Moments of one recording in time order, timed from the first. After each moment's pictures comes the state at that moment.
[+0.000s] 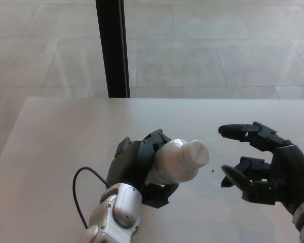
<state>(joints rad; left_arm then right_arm) -0.37 0.08 -0.41 0.12 0.42 0.42 0.14 -0.15 -0.22 0.01 -0.16 0.12 0.21 0.15</state>
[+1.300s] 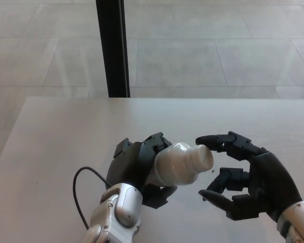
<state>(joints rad) -0.38 0.07 -0.41 0.14 0.47 0.43 0.13 -0.13 -0.22 0.11 -0.17 0.08 0.22 0.19</state>
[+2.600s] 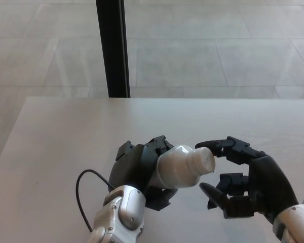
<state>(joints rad) -0.38 0.05 -0.41 0.15 0.49 0.44 0.14 -0.13 -0.18 0.11 -0.12 0.03 0.18 0.14</state>
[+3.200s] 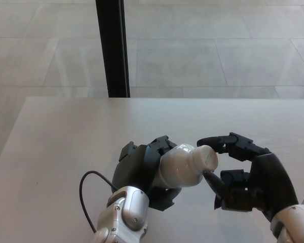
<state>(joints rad) -0.37 0.02 -0.40 0.16 0.49 0.43 0.15 -0.12 -0.13 0.08 -0.11 0.03 0.13 0.11</state>
